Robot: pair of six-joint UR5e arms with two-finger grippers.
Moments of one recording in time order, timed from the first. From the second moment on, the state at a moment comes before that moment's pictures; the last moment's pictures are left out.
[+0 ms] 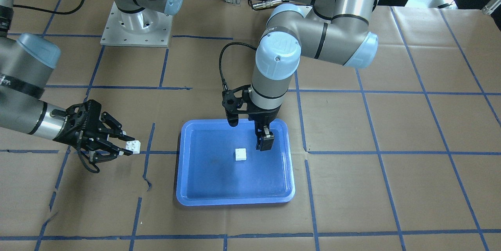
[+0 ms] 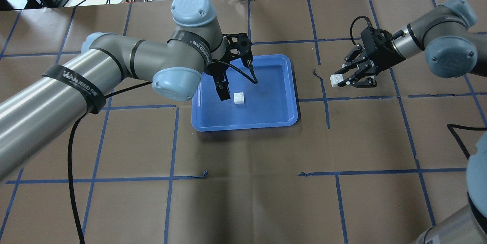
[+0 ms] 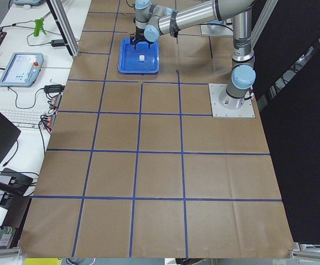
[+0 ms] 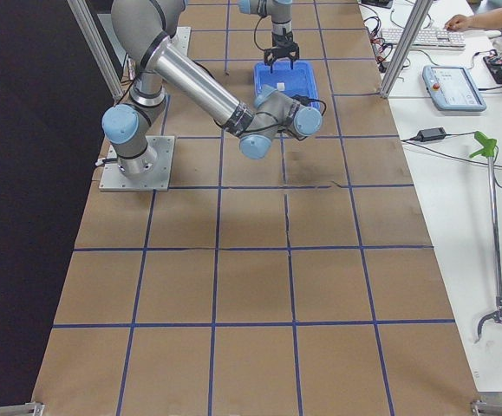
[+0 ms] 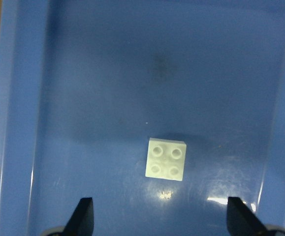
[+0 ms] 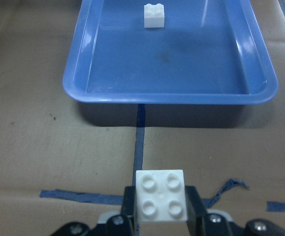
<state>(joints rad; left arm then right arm) -1.83 -1.87 -1.65 -1.15 1.53 1.09 1.26 -1.20 1.83 -1.94 -0.94 -2.01</state>
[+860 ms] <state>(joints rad) -1.80 -1.64 -1.57 -1.47 1.69 0.39 1.61 -1.15 1.95 -2.55 -0.92 -1.38</state>
